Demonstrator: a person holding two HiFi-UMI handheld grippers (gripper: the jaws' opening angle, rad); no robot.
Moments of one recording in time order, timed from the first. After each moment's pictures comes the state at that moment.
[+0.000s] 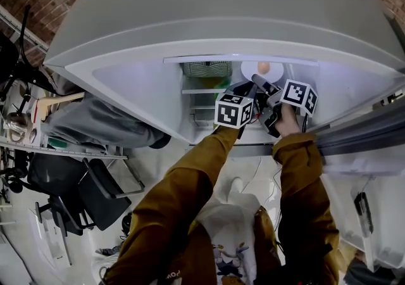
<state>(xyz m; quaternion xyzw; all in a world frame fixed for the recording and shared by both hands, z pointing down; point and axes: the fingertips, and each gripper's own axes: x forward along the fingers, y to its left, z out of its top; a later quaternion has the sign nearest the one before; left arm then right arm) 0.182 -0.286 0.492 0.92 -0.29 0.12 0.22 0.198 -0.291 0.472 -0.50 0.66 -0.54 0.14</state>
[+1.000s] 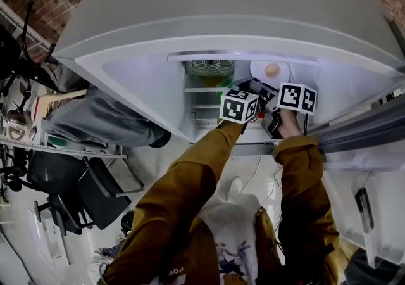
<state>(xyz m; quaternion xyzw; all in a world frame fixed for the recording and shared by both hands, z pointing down) 0.193 -0.290 0.485 0.93 -0.28 0.12 0.21 0.177 -0.277 0.468 -0.50 0.72 -0.48 0.02</state>
